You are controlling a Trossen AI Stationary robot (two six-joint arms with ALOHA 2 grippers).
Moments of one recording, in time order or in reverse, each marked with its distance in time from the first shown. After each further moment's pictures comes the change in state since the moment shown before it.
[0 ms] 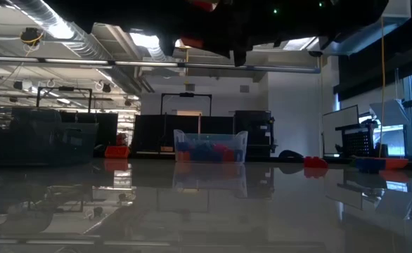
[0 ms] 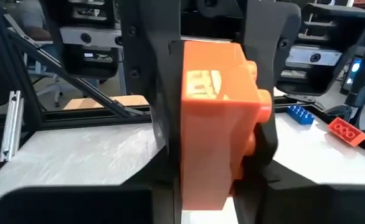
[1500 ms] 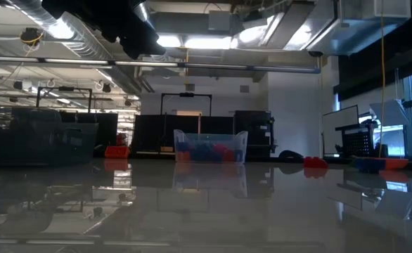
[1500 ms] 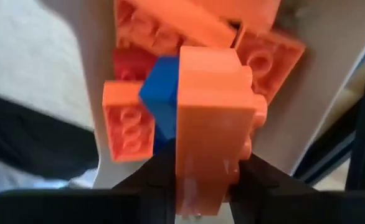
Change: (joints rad) left arm 0.075 -0.263 0.008 -0.591 0.005 0.126; right arm 0.959 -0.430 -0.001 -1.586 -0.342 2.308
